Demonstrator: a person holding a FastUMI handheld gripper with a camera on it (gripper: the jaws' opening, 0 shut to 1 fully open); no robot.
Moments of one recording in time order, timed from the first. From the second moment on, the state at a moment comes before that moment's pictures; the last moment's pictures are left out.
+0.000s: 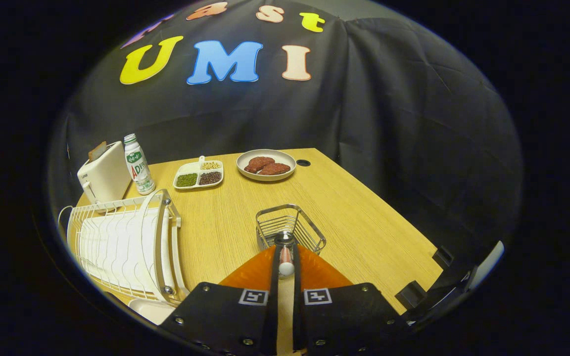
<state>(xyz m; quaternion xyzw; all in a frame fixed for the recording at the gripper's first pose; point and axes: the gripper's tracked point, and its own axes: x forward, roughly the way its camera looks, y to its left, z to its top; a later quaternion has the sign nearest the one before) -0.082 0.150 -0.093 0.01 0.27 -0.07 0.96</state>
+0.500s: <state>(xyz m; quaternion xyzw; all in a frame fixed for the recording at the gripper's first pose) -0.102 0.145 -0.061 0.00 0.25 -0.08 0.97</state>
